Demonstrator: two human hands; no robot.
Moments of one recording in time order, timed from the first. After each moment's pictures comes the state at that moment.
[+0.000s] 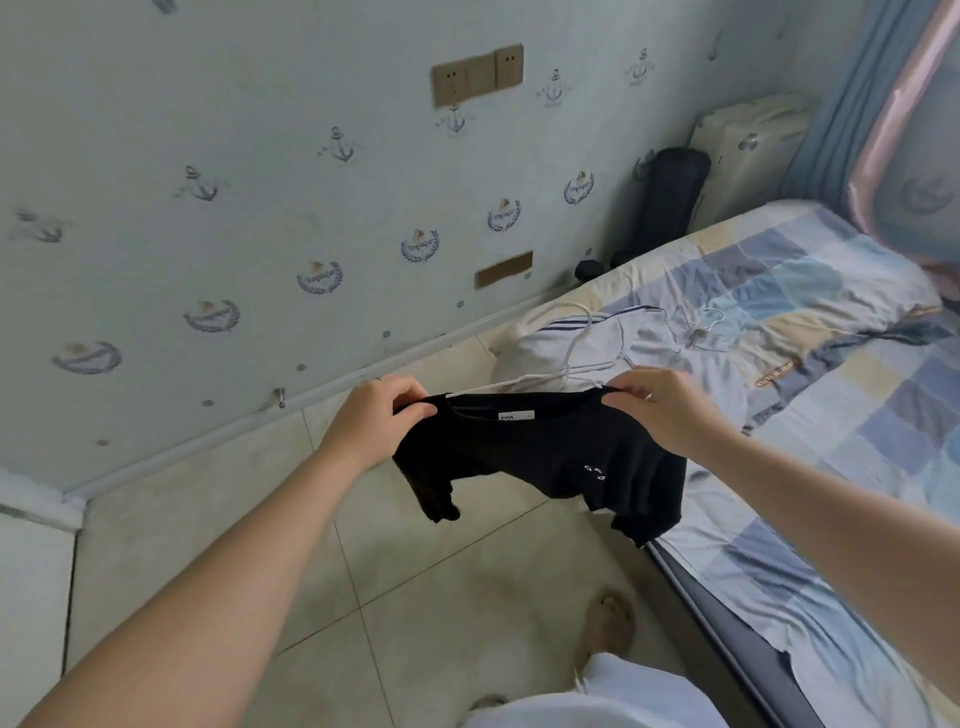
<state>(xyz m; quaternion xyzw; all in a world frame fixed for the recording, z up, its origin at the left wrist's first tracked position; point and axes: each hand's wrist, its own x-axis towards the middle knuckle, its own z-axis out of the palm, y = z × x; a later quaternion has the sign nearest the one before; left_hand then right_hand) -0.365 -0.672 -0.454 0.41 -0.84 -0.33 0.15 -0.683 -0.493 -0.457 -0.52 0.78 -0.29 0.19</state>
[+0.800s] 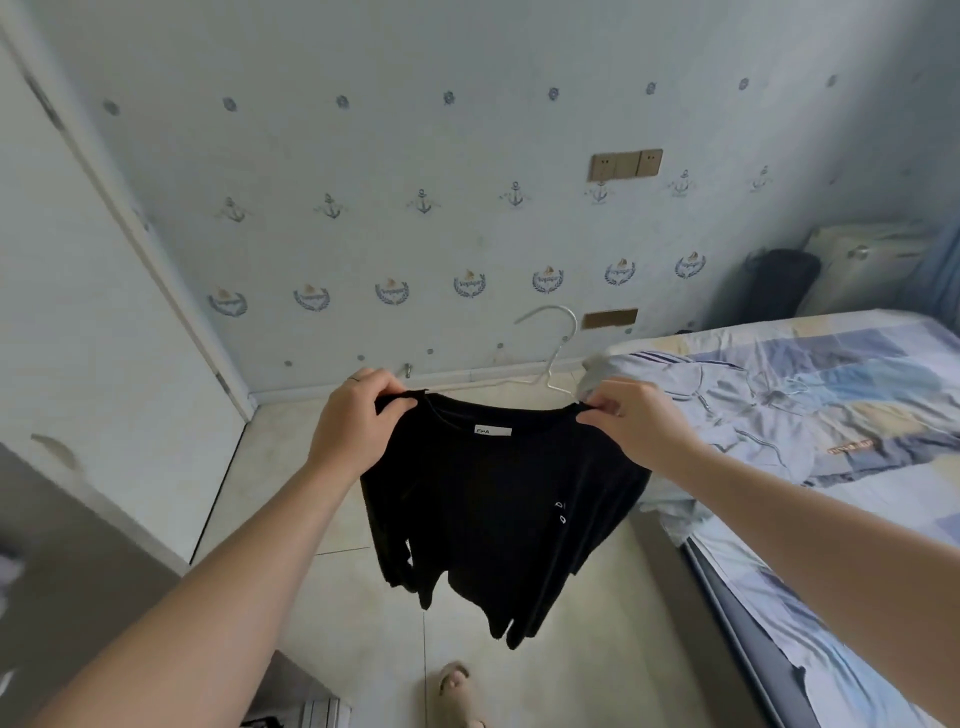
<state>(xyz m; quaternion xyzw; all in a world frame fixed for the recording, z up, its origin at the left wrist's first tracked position) -0.119 -0.338 -0.390 0.53 -0.75 -0.15 0.36 -0.463 -0.283 -0.394 -0.69 0.66 -0.28 0.11</state>
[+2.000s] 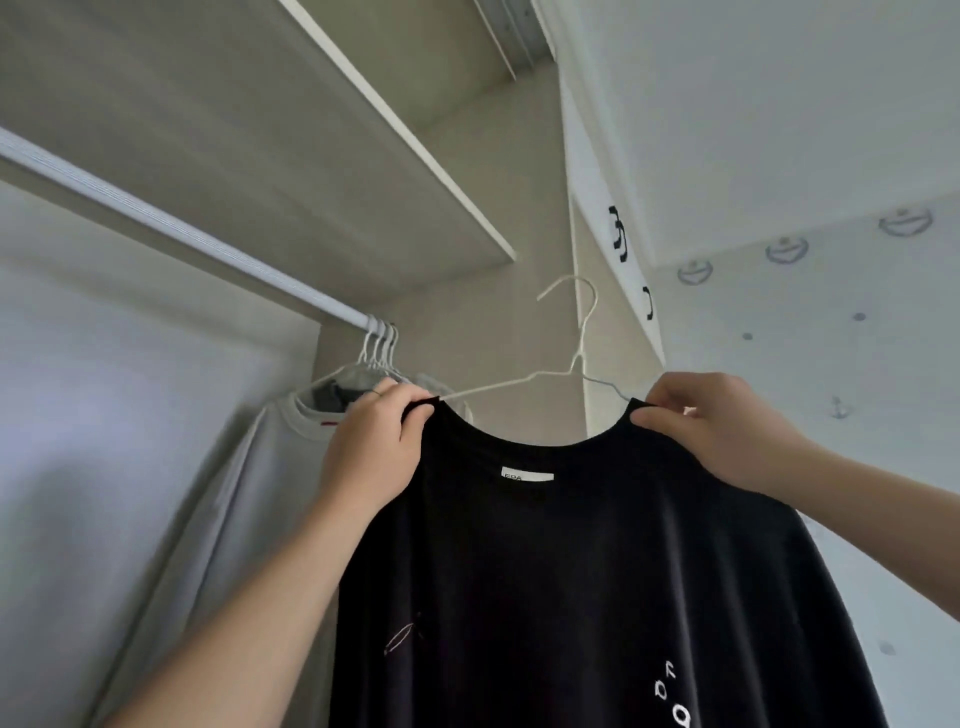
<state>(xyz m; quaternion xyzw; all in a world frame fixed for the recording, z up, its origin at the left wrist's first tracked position) 0.258 -0.087 0.118 0.47 -0.54 0.43 0.54 -0.067 -0.175 0.140 -0.81 0.24 -0.54 -0.04</state>
